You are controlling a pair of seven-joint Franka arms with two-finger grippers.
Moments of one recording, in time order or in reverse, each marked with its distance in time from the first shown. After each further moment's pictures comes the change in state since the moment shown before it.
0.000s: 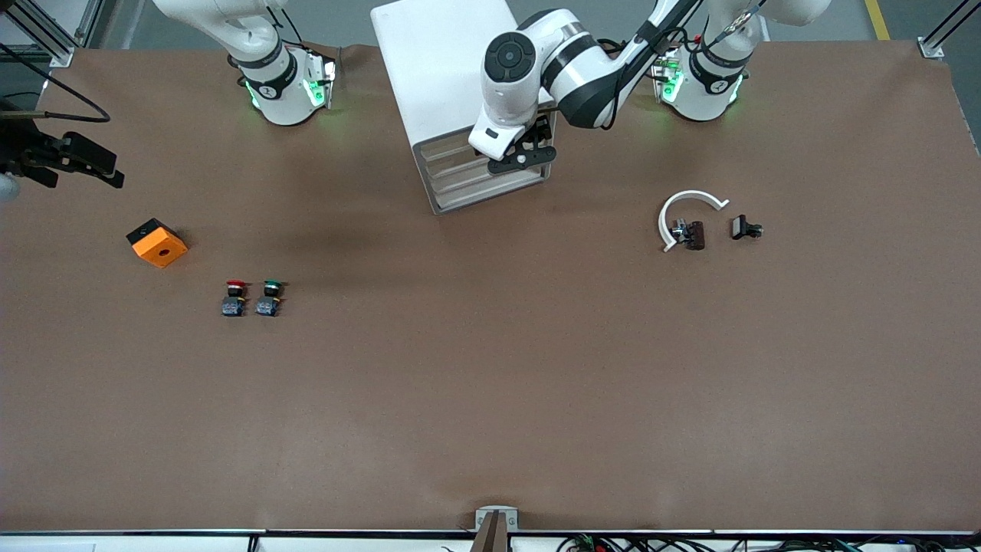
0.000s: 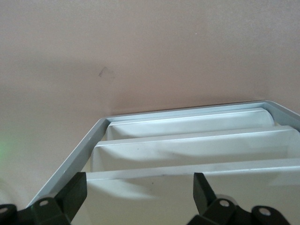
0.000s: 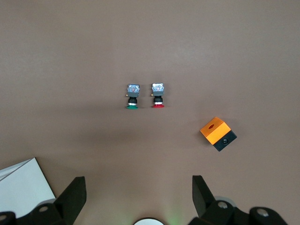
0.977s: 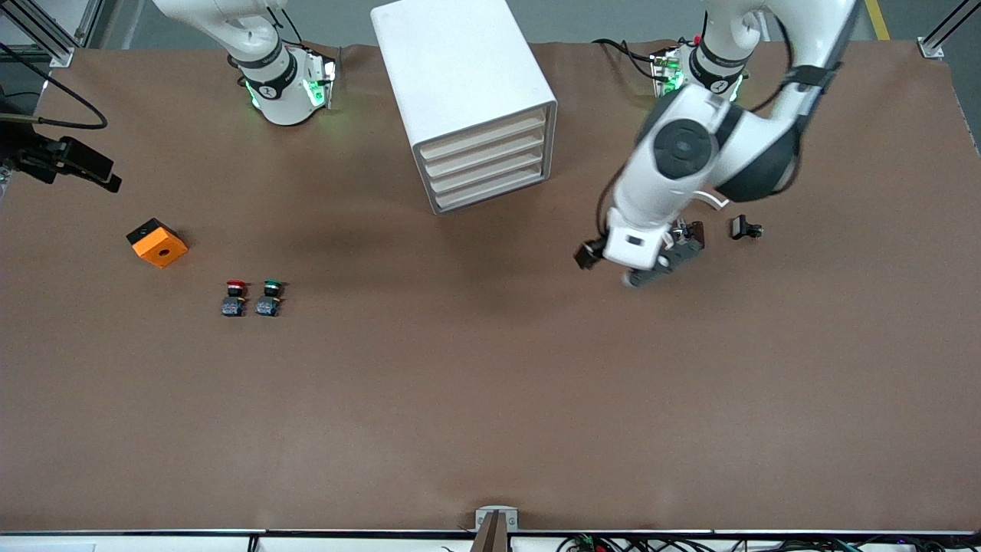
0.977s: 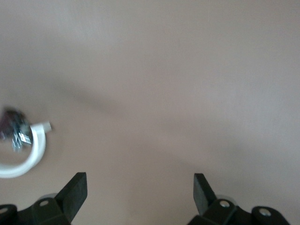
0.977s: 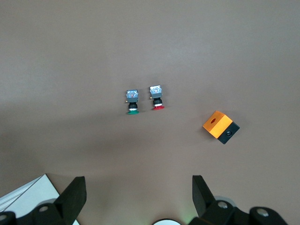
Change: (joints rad) left arm 0.511 0.016 0.007 0.166 0.167 0.002 0.176; right arm 0.000 0.009 0.009 0.022 0.000 -0.007 0.131
